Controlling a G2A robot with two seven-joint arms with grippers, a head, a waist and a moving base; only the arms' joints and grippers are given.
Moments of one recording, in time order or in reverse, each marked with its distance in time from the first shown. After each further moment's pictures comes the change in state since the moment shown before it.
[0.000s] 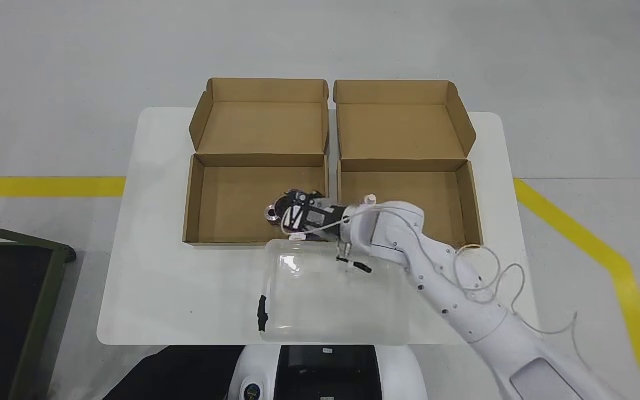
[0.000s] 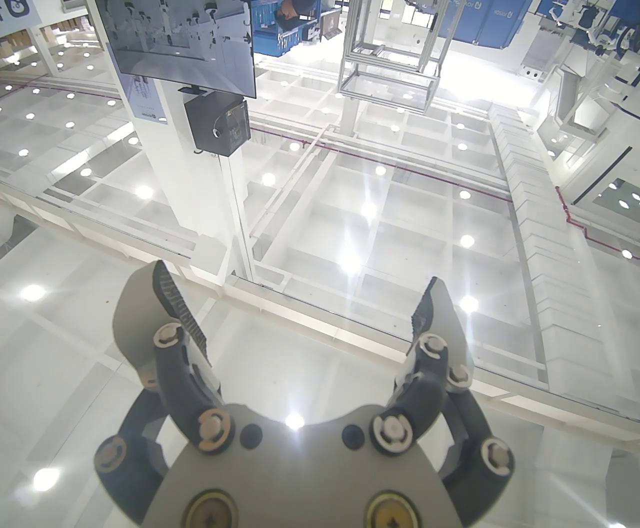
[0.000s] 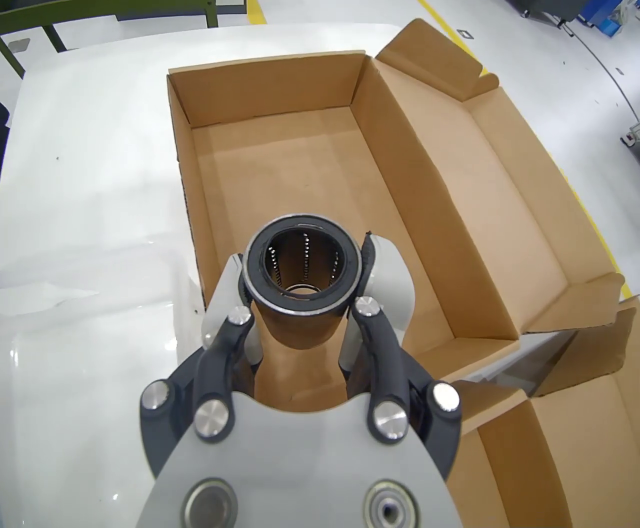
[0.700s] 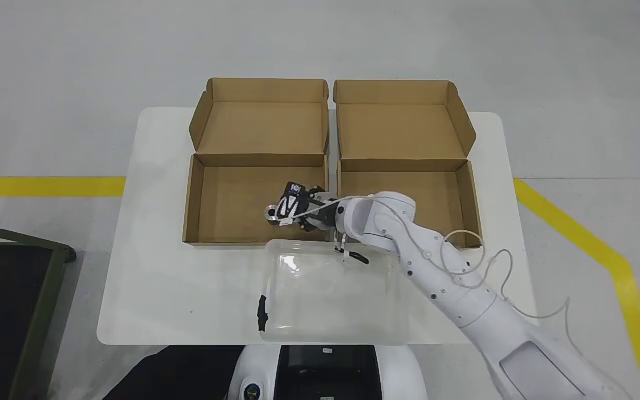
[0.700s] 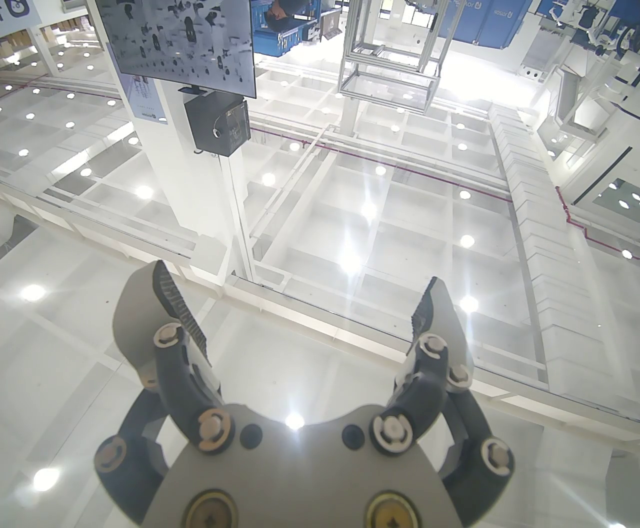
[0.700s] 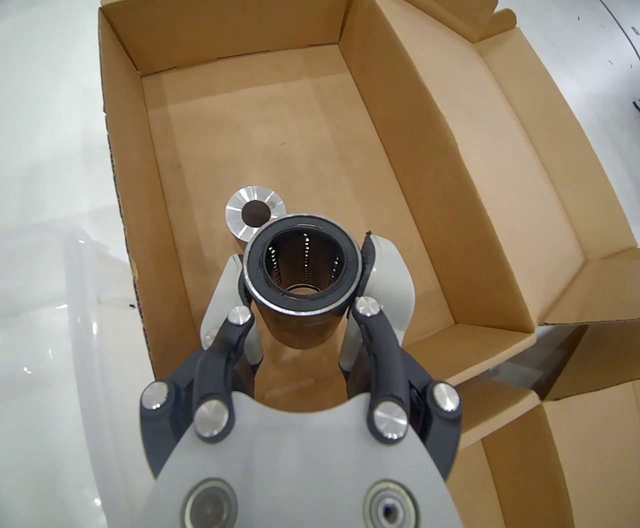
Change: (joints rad) left arm 0.000 0.000 0.000 0.000 0.000 0.000 0.000; right arm 0.067 -0.040 -0.035 0.120 -0.010 0.014 0.055
